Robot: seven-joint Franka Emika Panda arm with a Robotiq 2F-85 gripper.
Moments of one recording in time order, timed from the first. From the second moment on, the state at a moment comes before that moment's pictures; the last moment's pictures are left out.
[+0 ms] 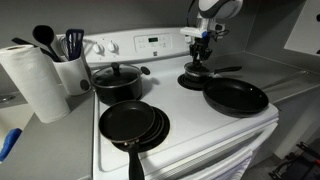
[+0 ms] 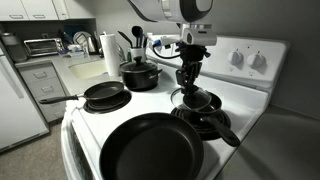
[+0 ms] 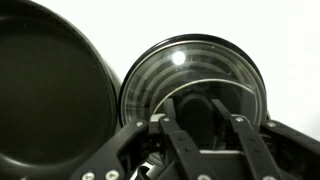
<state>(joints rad) 0.13 0.45 -0.06 -1.51 0.13 1.99 1.53</state>
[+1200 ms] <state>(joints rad) 0.12 0.41 -0.07 -1.50 -0.02 2.00 1.58</state>
